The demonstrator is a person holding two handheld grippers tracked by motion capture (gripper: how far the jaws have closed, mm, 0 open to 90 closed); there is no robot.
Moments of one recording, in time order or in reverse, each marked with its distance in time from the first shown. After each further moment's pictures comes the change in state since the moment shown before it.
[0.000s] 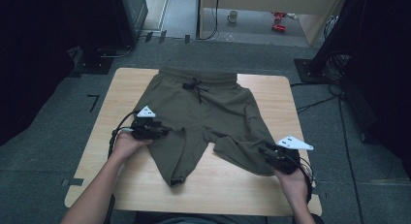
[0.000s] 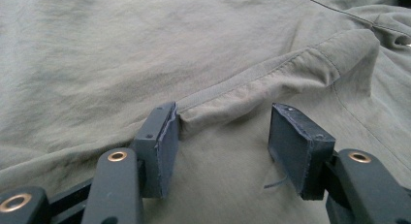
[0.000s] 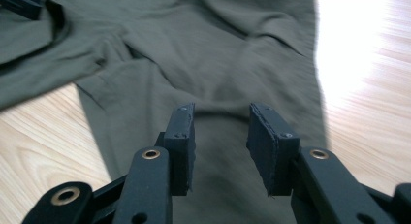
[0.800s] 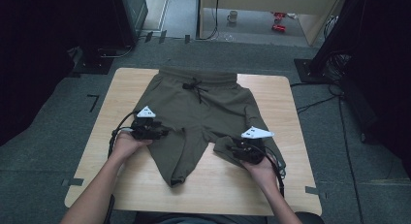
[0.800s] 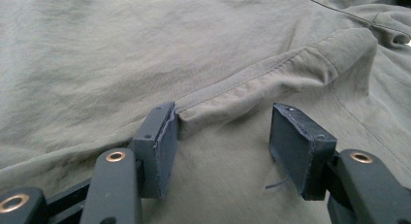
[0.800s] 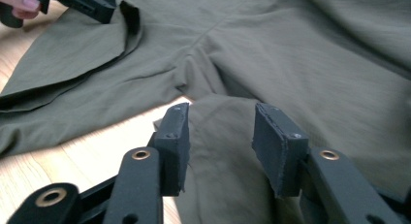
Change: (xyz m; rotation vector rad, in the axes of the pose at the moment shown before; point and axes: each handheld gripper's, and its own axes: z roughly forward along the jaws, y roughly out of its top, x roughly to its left) left arm 0.000 0.000 0.000 0.000 -0.003 0.004; right arm 0.053 0.024 0.073 0.058 0.203 -0.045
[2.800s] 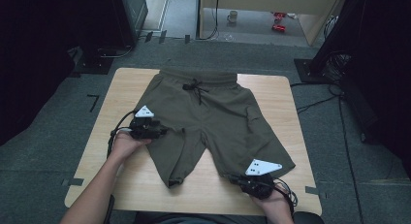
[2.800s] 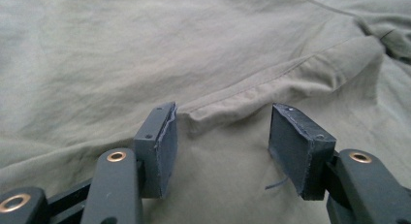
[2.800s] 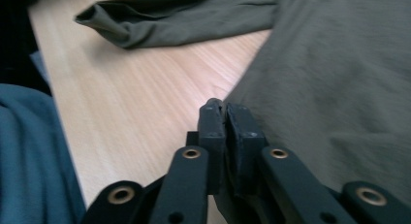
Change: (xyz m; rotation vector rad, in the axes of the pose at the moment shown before) left arm 0.002 0.000 -0.005 -0.035 0.017 -0.002; right arm 0.050 -0.055 -0.060 0.066 0.190 -0.135
